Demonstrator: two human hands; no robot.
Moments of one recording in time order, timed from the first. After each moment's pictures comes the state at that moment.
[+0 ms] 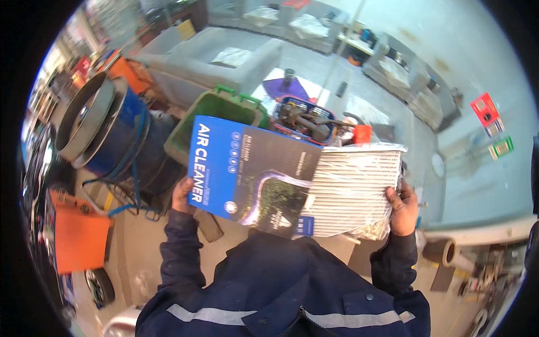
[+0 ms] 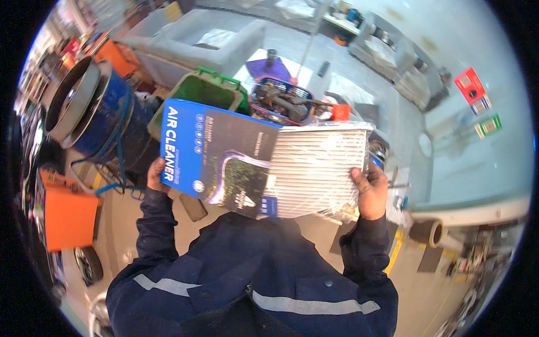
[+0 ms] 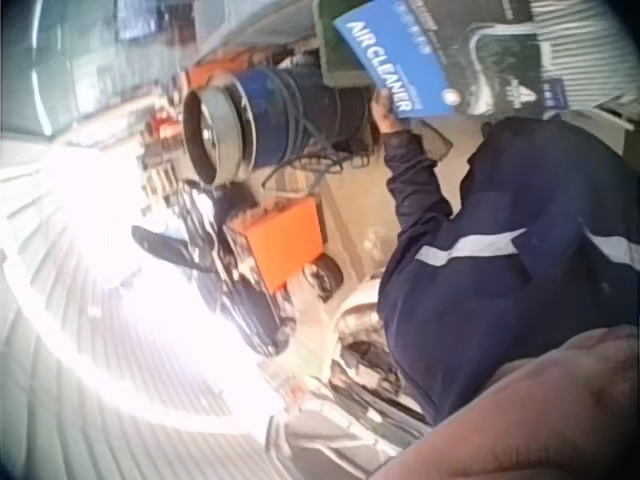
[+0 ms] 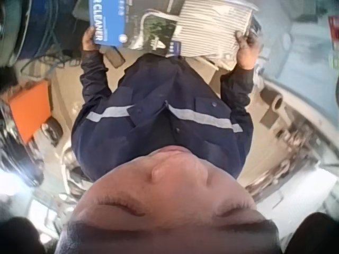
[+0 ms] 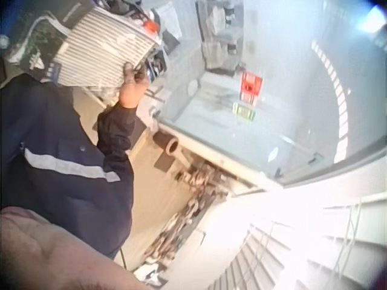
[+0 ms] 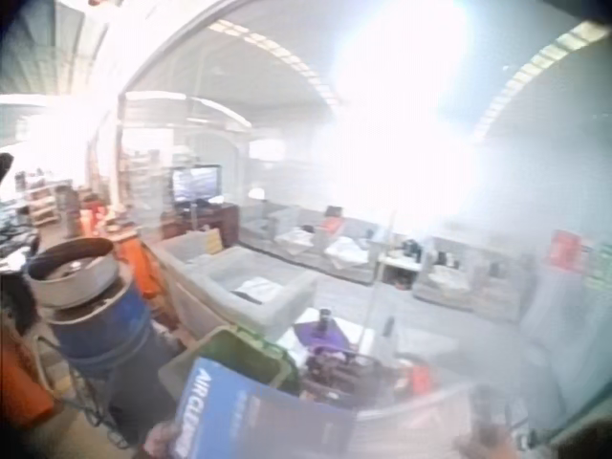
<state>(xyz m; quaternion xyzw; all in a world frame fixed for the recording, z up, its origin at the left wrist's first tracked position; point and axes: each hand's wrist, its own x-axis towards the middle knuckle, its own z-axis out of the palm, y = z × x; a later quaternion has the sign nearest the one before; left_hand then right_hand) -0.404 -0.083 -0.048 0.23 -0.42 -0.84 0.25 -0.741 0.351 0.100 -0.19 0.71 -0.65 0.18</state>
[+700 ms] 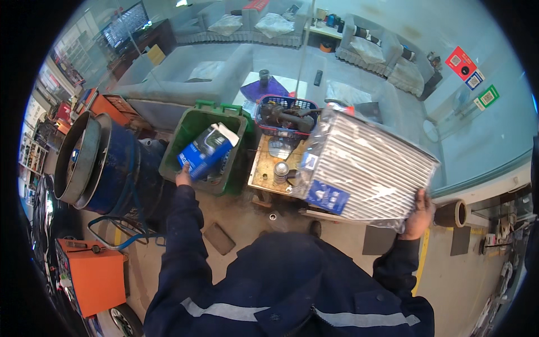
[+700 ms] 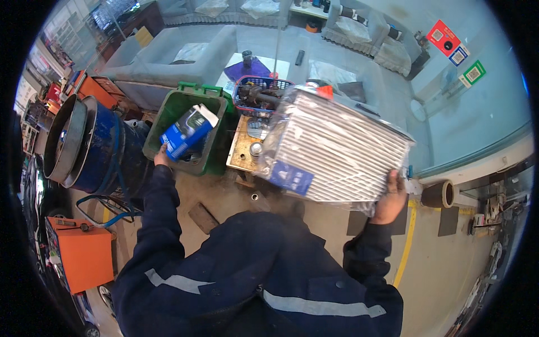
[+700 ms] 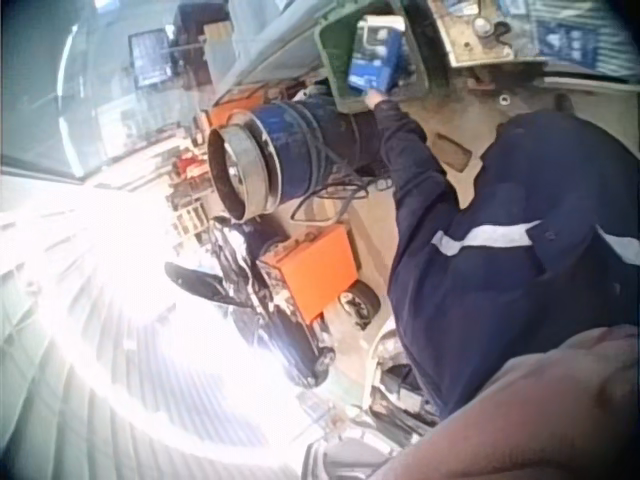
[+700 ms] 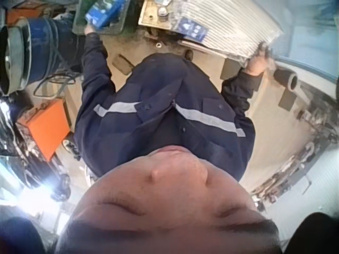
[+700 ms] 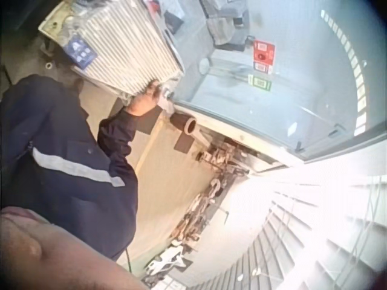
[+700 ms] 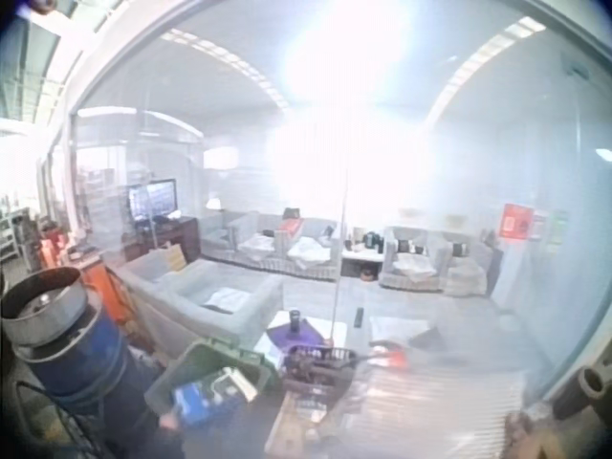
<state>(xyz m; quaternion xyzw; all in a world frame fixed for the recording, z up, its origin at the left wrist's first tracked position) -0.411 -0.320 -0.237 0.46 -0.68 -0.46 0.34 -0.683 0.430 0.056 0.03 0.66 -0.75 -0.10</state>
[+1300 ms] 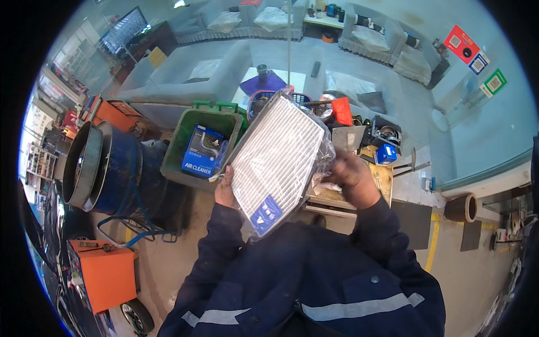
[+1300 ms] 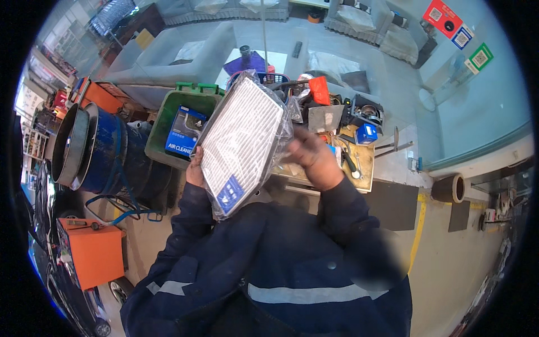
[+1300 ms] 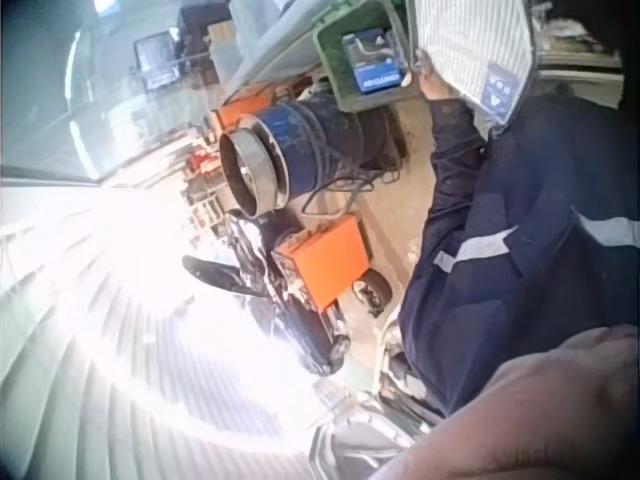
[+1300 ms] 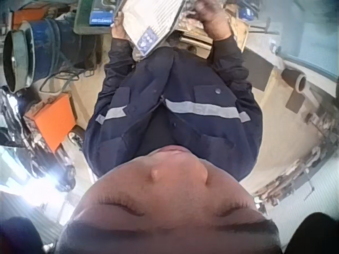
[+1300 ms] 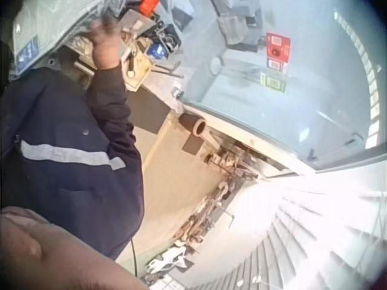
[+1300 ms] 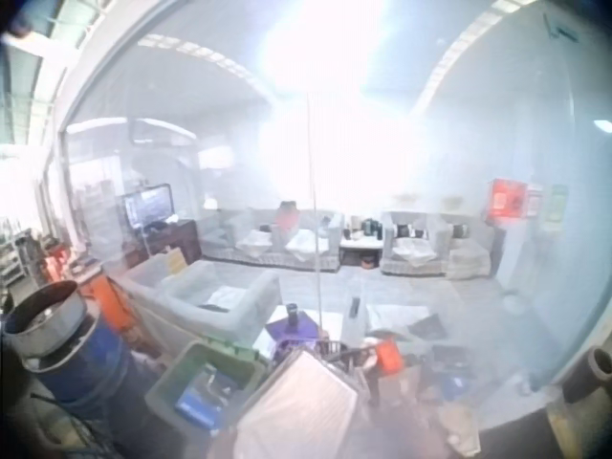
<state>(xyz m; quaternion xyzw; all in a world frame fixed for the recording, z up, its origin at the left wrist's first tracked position) -0.540 0.032 -0.064 0.26 -0.37 -0.87 0.20 -0.715 0.317 0.068 -0.22 0.53 -0.74 0.35</state>
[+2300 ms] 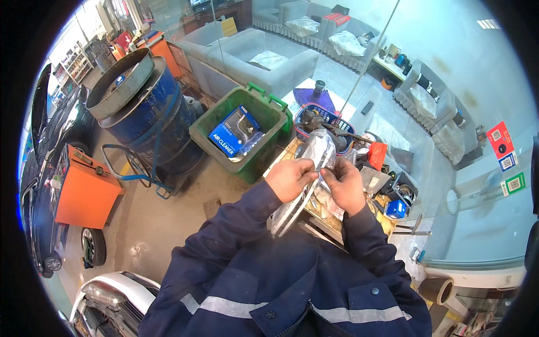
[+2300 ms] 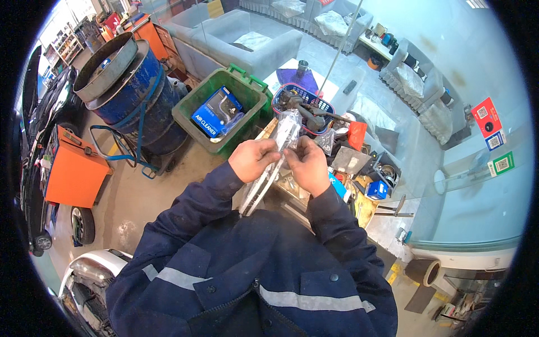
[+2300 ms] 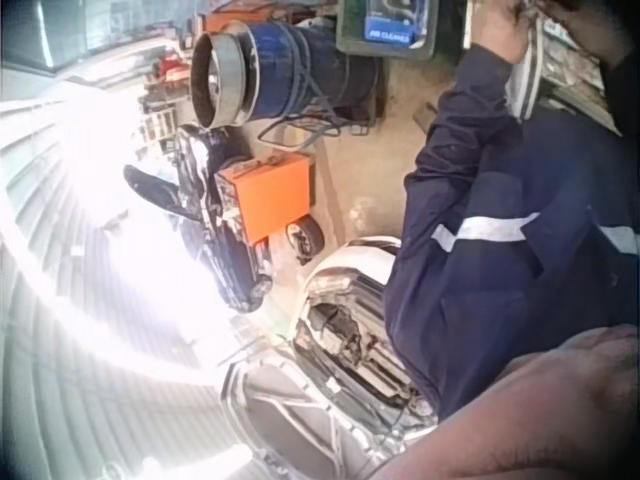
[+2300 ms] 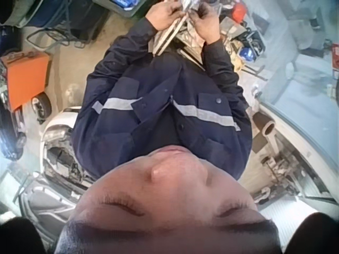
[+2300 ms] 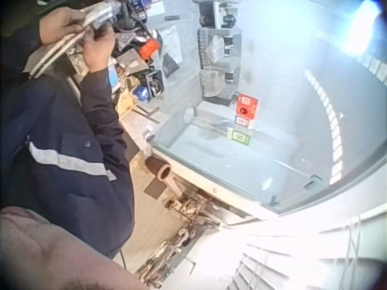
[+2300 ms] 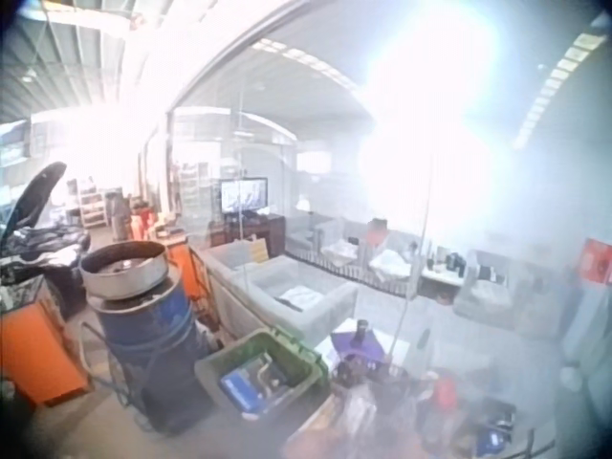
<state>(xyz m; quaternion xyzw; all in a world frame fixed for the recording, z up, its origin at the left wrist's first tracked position) -0.568 0.095 0.071 0.17 -0.88 -0.43 0.14 -0.714 0.228 0.053 -0.38 0.67 -0.58 0.27</state>
